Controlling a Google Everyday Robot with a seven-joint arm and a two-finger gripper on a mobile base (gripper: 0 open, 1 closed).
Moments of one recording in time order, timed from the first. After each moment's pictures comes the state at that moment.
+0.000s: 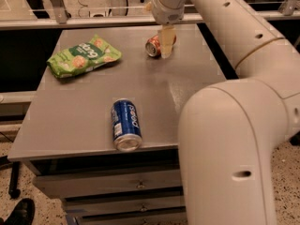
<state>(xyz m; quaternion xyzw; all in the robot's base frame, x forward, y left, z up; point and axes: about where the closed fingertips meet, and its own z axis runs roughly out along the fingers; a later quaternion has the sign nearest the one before) 0.775 -0.027 0.900 -0.81 0.53 -0.09 0.23</state>
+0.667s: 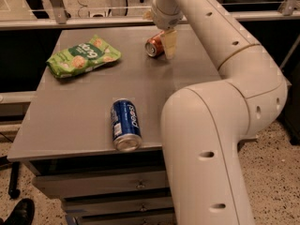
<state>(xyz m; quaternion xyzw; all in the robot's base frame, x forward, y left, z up) 0.812 -0.036 0.868 -0.84 0.48 -0.13 0.19</state>
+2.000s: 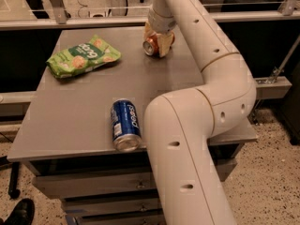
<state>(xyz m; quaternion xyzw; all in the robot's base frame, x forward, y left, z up) 0.809 -0.033 0.844 -0.89 0.42 -0.09 0.14</state>
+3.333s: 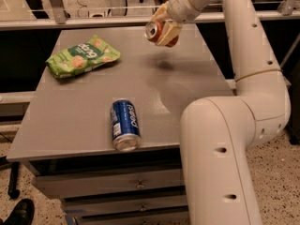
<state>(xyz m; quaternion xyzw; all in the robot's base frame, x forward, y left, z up) 0.768 -0.031 0.915 -0.79 0.48 0.07 0.37</state>
